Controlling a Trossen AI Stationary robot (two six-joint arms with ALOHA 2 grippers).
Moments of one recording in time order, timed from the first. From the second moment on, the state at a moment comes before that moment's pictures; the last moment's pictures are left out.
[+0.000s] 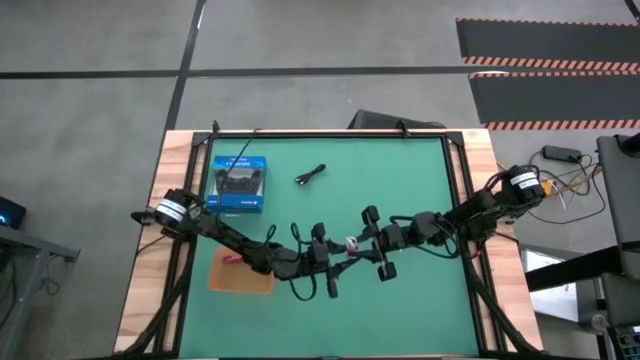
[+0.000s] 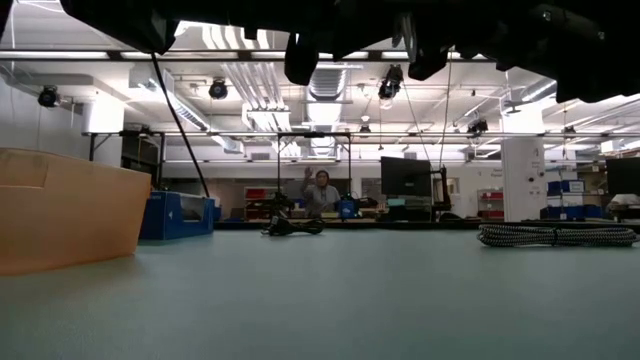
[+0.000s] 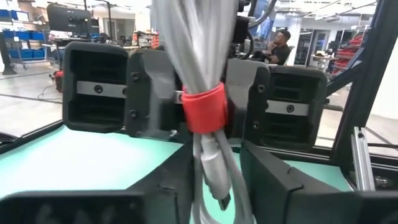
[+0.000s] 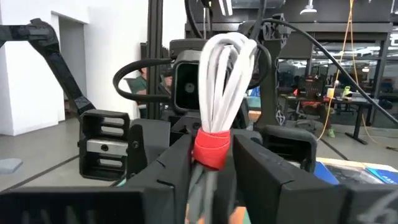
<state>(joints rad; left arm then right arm) -0.39 1.93 1.04 0.98 -0.60 -0.06 0.25 1.63 0.45 1.41 -0.02 -0.06</state>
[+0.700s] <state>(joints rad) -0.40 1.93 1.04 0.99 -0.60 -0.06 0.25 1.54 0.45 1.31 -0.03 -0.02</state>
